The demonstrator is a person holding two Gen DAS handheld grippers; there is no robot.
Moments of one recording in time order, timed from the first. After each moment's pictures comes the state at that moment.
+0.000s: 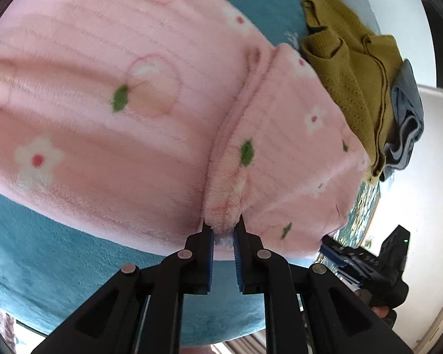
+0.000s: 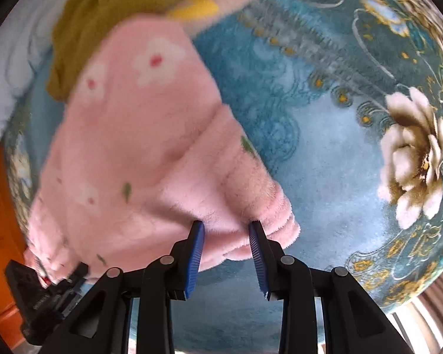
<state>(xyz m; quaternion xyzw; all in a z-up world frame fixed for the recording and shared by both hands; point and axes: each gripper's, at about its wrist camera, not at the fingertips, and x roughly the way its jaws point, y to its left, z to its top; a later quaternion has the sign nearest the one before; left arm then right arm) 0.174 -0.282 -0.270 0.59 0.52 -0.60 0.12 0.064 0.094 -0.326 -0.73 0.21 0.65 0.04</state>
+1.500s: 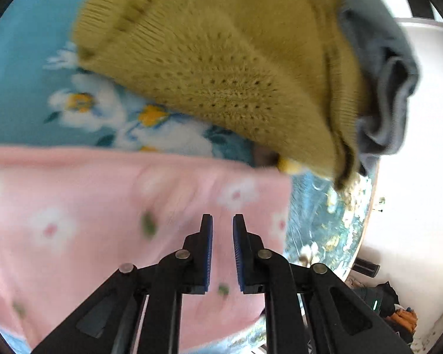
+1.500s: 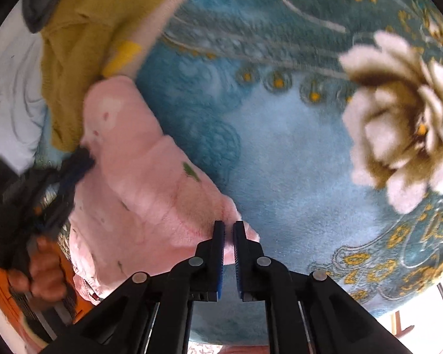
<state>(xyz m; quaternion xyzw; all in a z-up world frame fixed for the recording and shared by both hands) -0.046 -0.217 -0.281 0.63 0.44 -0.65 0.03 0.086 0.153 -0.330 -0.72 0.34 0.60 0.06</state>
